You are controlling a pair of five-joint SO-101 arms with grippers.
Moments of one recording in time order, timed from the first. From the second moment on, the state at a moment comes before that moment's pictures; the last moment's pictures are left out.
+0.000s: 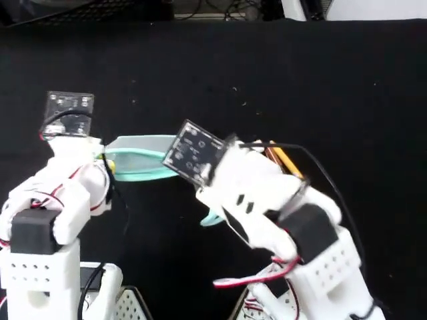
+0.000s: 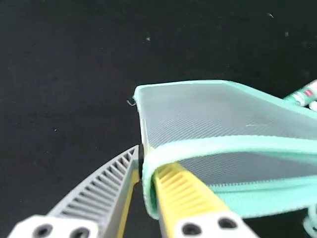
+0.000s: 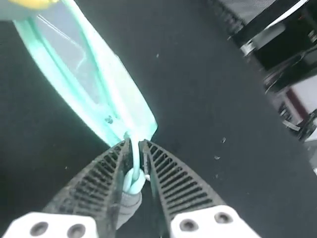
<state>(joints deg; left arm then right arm) -3.6 -58.1 31.2 84.4 -2.3 -33.5 -55.1 26.1 74.9 30.9</state>
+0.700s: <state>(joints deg) -4.1 -58.4 35.6 81.7 -2.3 -33.4 -57.0 35.0 69.2 30.9</state>
